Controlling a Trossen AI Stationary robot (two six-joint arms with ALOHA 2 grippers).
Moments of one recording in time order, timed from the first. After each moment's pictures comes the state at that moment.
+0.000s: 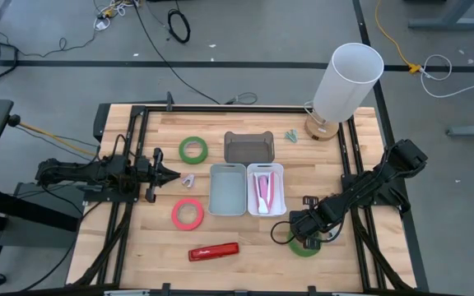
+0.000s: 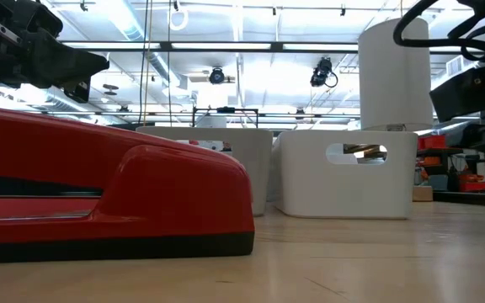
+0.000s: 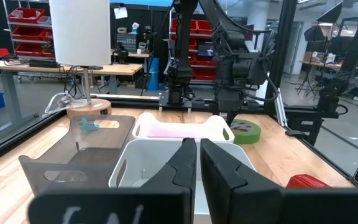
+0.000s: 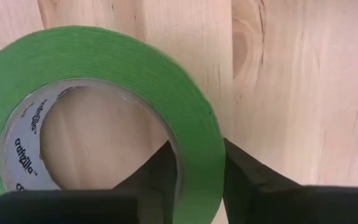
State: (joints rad) left arm -0.07 0.01 0.01 0.05 -0.08 -0.07; right arm 0.59 1.59 0.79 -0.64 0.01 0.67
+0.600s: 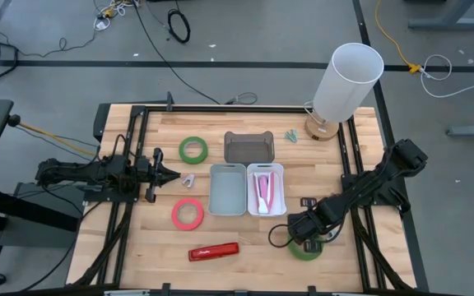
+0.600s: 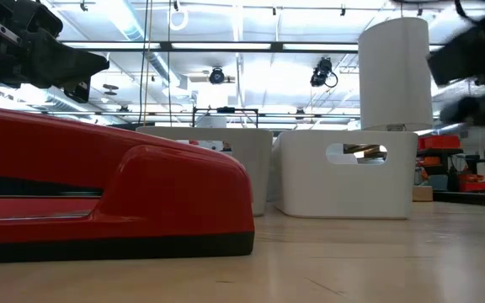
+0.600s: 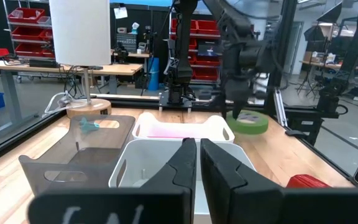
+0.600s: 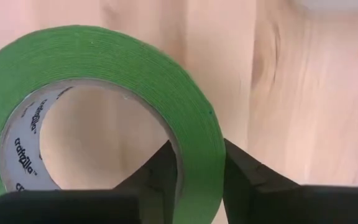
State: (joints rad) left arm -0.07 0.01 0.01 0.05 -0.08 -0.07; right arm 0.58 1.59 0.95 -0.80 -0.03 0.59
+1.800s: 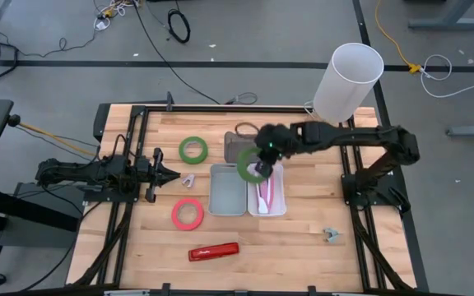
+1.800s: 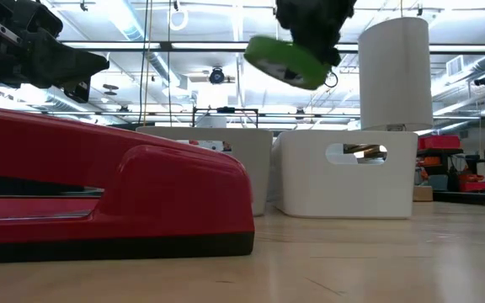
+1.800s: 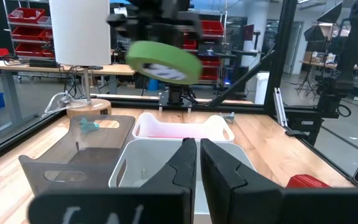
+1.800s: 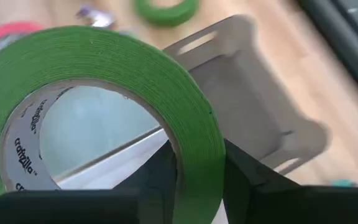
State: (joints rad) left arm -0.07 0.01 0.01 0.05 -0.08 -0.07; right arm -0.09 1.58 1.46 -0.87 0.18 0.32
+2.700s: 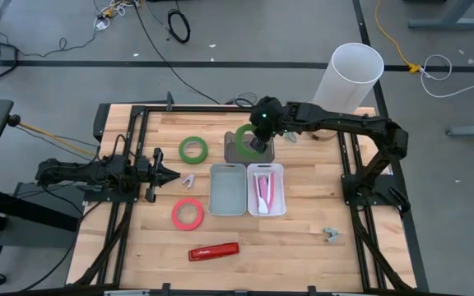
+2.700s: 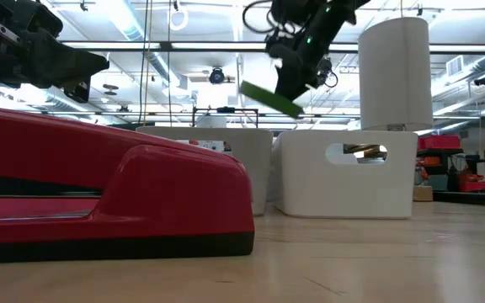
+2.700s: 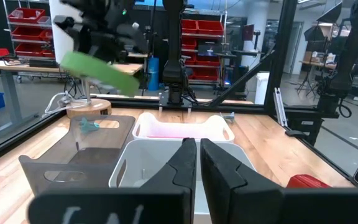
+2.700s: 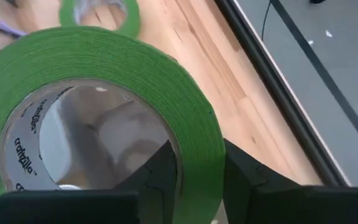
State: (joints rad) left arm -0.07 0.01 0.01 0.05 -0.08 -0.07; right arm -0.33 1.69 1.46 -0.72 0.14 0.02
